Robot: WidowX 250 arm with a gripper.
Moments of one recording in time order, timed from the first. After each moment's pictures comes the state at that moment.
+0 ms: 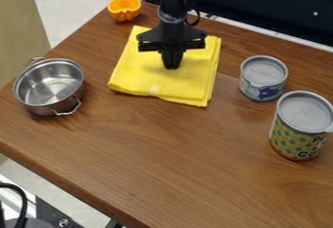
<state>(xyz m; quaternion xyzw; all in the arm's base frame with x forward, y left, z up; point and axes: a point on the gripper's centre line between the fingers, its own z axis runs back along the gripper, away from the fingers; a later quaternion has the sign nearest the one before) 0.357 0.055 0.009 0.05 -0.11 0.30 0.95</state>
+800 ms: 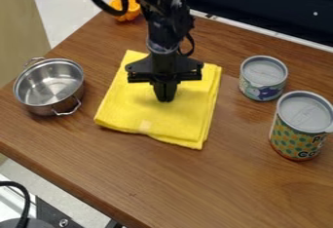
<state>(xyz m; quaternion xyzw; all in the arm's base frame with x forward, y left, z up) 0.293 0.027 0.007 0.03 -0.09 0.28 0.96</state>
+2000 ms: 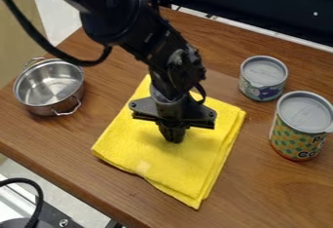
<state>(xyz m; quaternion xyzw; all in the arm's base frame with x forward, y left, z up) 0.232 -0.026 0.003 0.01 -0.11 0.16 0.98</state>
